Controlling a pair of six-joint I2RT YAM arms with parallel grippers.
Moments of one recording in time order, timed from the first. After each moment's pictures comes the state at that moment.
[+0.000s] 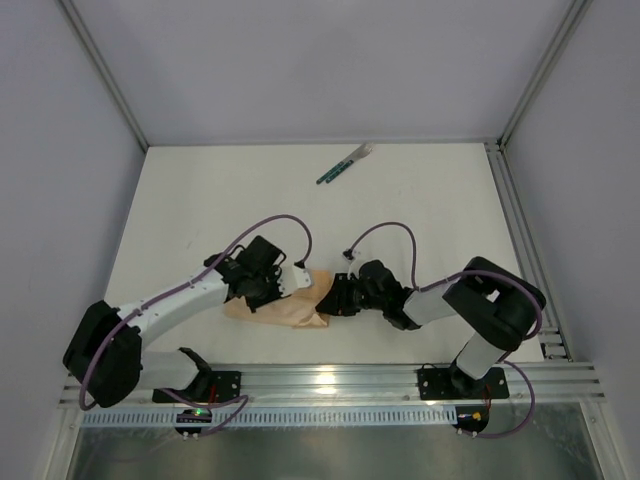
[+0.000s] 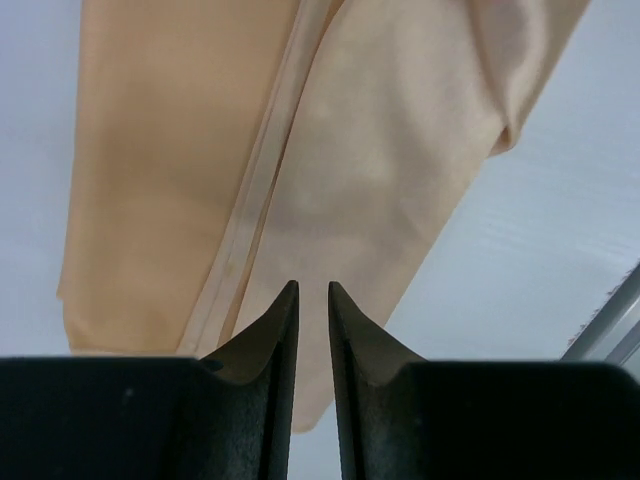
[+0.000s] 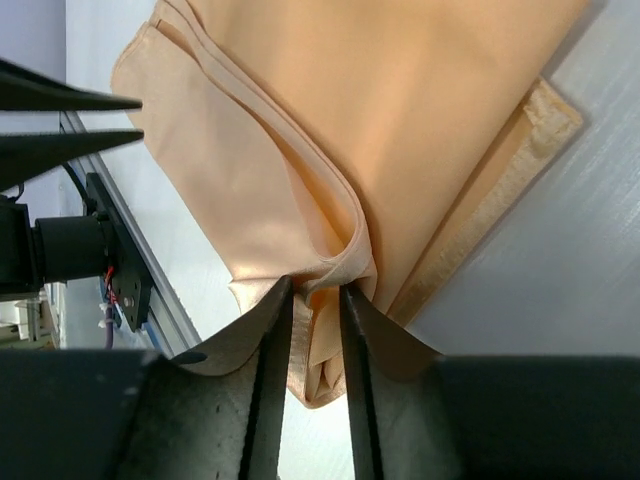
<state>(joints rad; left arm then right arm) -0.73 1.31 0.80 -0.66 0.13 0.60 0.82 1.67 0.42 0.72 -0.31 0.83</state>
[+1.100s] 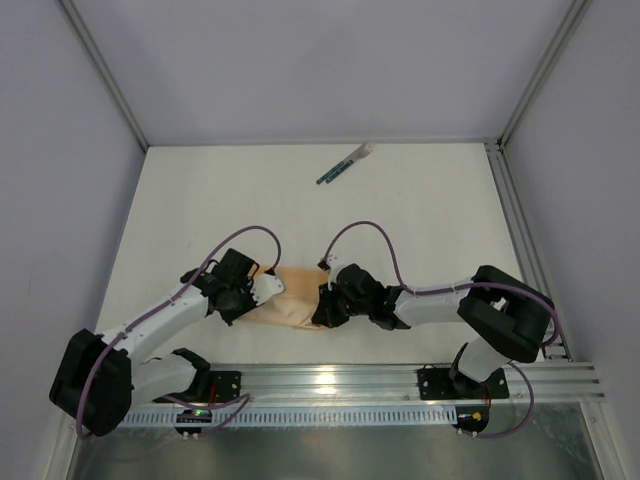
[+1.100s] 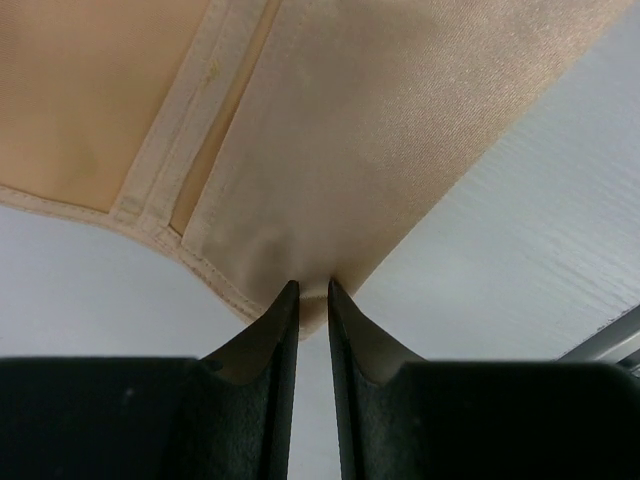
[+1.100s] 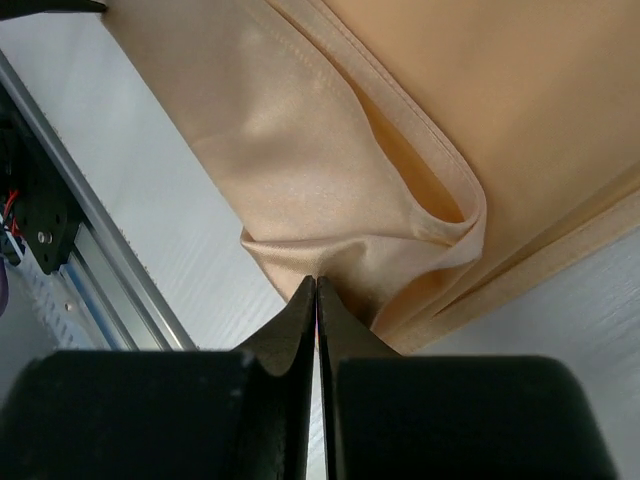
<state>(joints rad) -0.52 1.11 0.59 -0.72 0.04 0.59 0.98 1.56 0.58 0.32 -0.20 0.59</state>
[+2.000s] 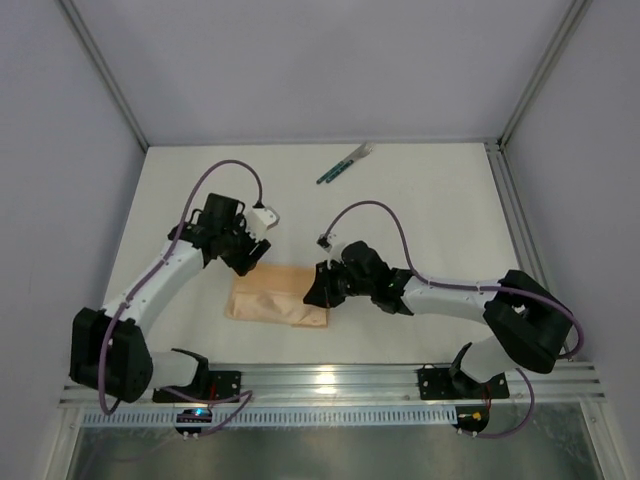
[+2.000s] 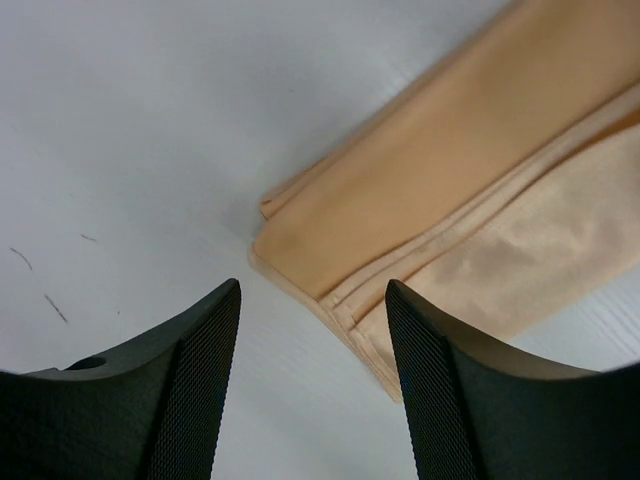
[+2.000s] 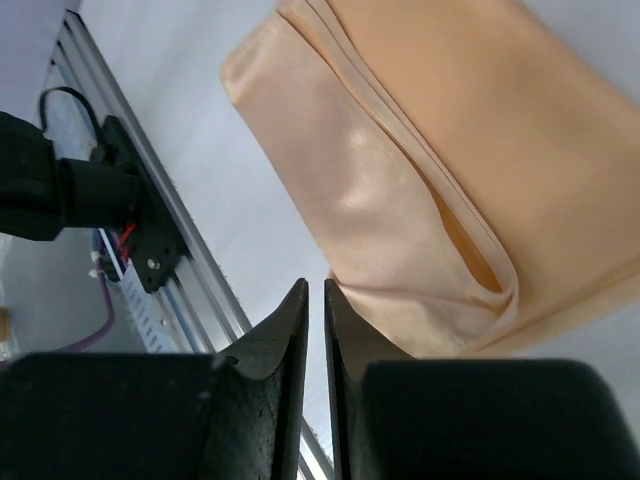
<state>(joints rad) -0.34 1.27 0.96 -0.69 0.18 0.50 0.90 1.48 0.67 0.25 -0.32 0.58</state>
